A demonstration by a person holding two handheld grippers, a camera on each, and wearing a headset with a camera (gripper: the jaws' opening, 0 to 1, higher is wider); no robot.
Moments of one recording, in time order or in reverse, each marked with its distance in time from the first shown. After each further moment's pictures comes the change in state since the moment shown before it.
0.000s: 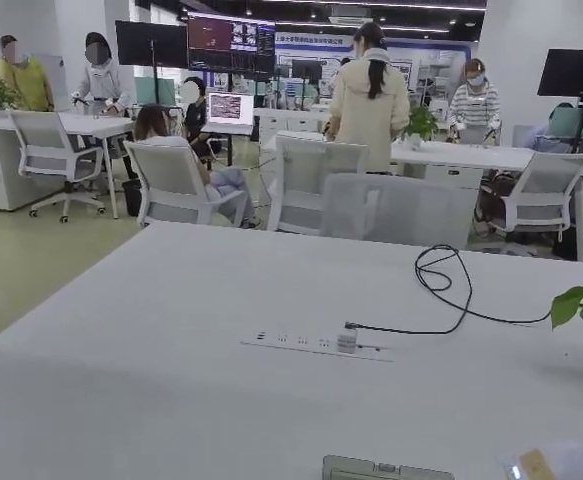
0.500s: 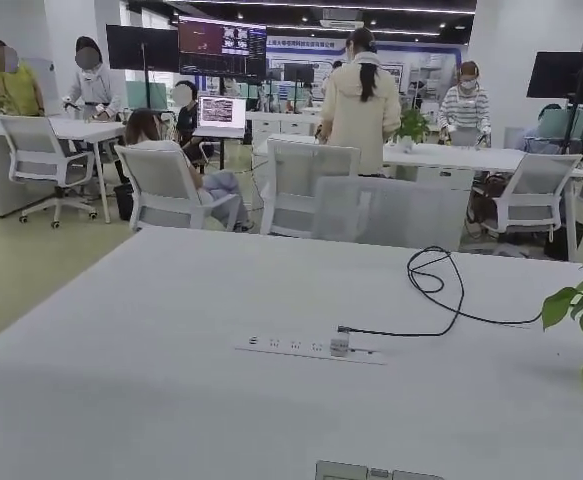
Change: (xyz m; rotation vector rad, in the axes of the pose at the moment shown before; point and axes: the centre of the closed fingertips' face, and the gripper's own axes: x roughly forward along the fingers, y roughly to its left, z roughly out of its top) left arm -0.003 0.006 -0.006 -0.002 0.015 0.009; right arm -0.040 -0.005 -0.086 0.069 0.101 -0.046
